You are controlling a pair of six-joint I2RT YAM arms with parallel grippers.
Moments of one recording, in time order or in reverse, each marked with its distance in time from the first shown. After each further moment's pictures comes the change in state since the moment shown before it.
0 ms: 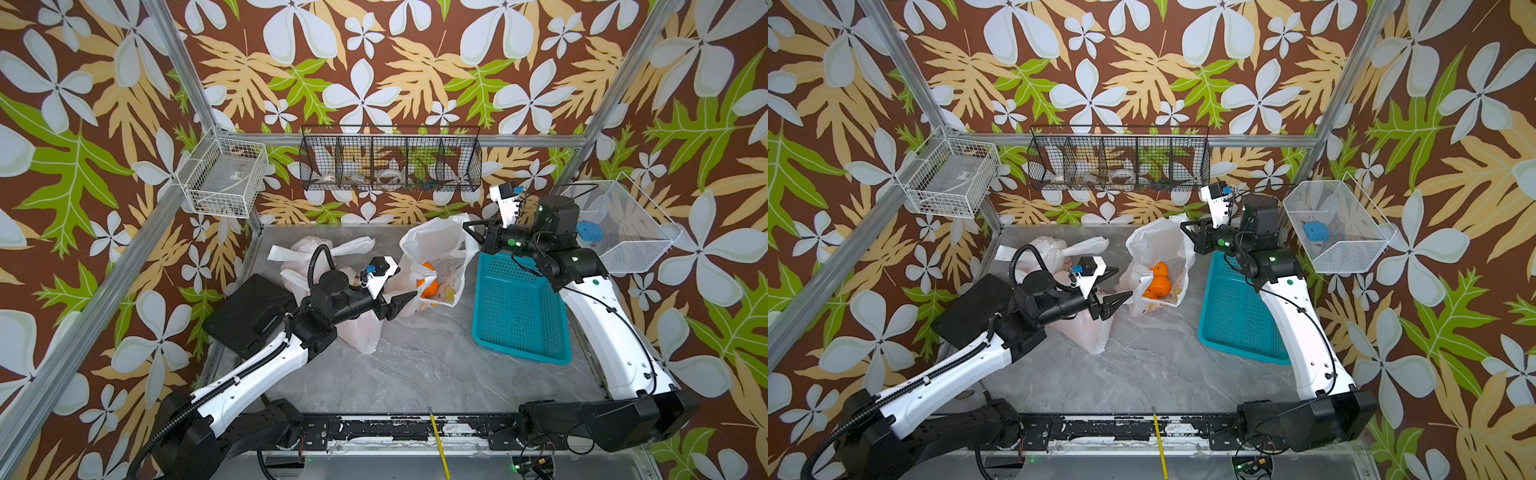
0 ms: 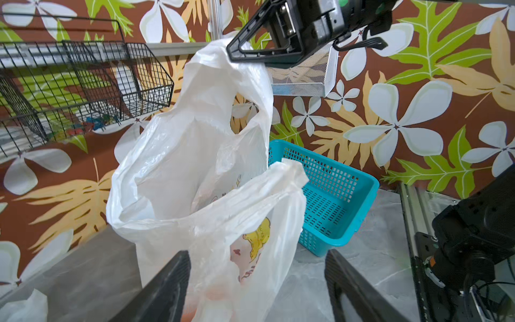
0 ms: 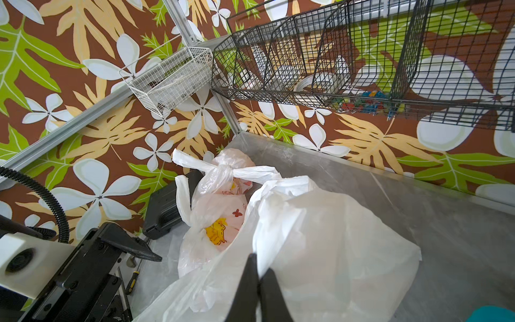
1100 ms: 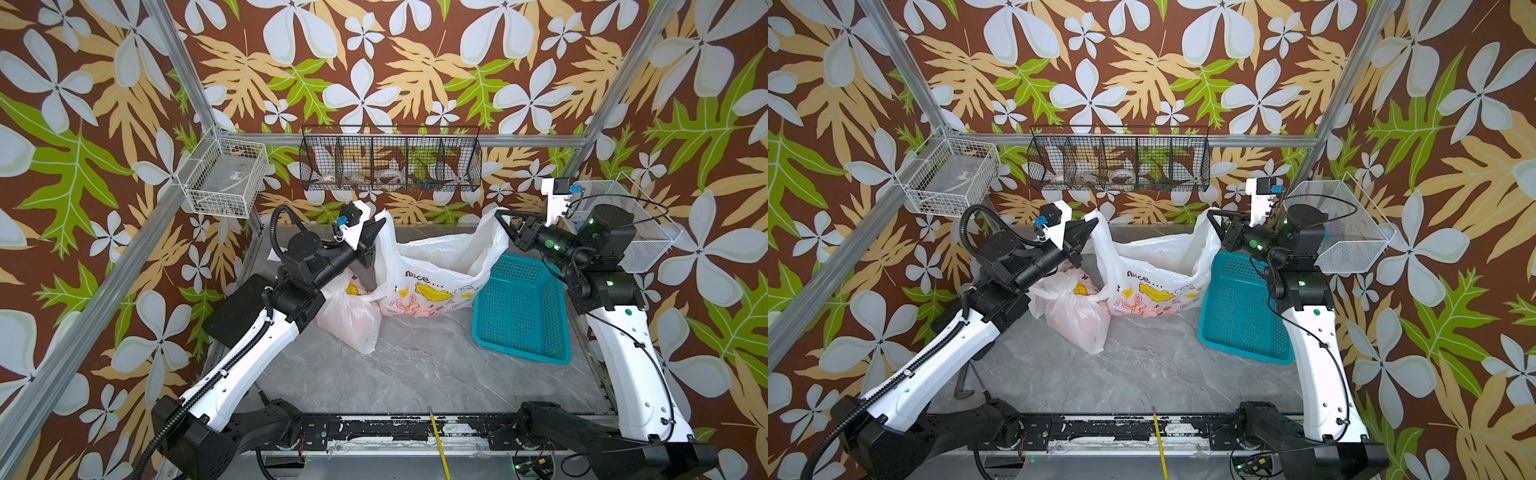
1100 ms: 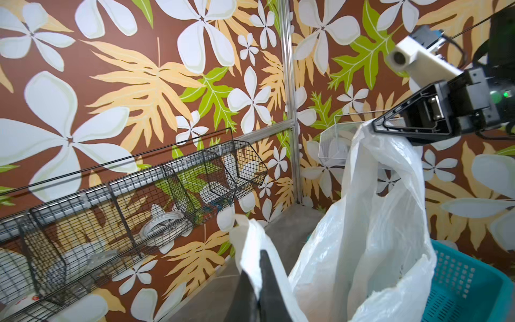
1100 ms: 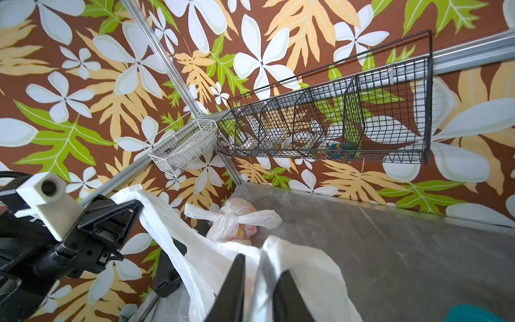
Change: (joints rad) left arm 0.169 0.074 0.338 -0.058 -0.071 0.003; right arm -0.185 -0.184 -0.122 0.204 -0.084 0.241
